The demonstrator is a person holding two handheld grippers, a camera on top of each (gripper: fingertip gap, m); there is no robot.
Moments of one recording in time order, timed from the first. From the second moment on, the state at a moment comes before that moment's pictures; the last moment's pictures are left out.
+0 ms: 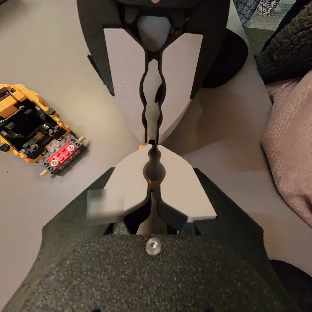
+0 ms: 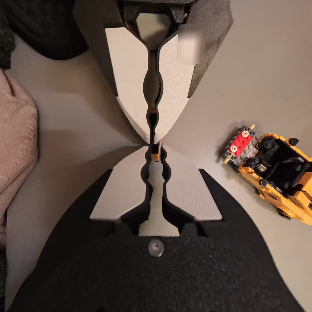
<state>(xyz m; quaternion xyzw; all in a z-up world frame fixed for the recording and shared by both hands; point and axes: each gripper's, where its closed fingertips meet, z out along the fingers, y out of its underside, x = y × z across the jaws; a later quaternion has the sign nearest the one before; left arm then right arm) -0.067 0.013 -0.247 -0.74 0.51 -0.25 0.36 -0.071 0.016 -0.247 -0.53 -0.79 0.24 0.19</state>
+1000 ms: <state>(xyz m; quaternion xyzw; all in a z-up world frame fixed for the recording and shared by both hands) -0.072 0.015 -0.253 -0.76 0.50 -0.23 0.35 -0.071 0.015 -0.254 -0.53 -0.81 0.20 0.13</state>
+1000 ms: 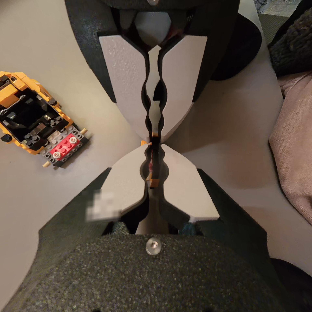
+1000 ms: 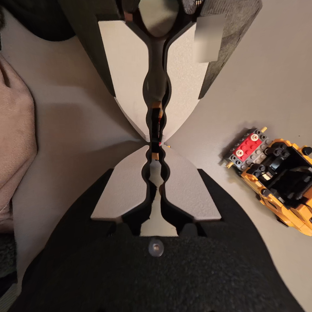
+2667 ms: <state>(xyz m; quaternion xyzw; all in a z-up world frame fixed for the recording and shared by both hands) -0.083 0.022 -0.250 -0.78 0.42 -0.35 0.30 -0.088 0.032 -0.263 -0.33 -0.84 0.07 0.43</state>
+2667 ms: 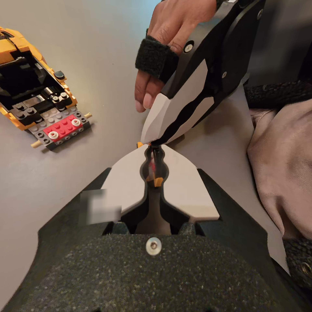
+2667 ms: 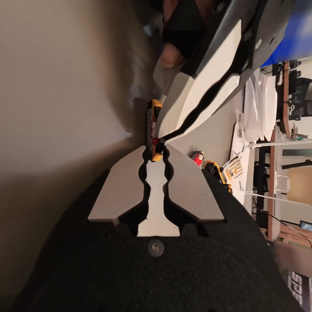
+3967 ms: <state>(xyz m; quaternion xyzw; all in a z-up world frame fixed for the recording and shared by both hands) -0.084 0.017 -0.263 -0.79 0.45 -0.29 0.30 -0.082 0.022 -0.256 -0.45 -0.82 0.27 0.24</state>
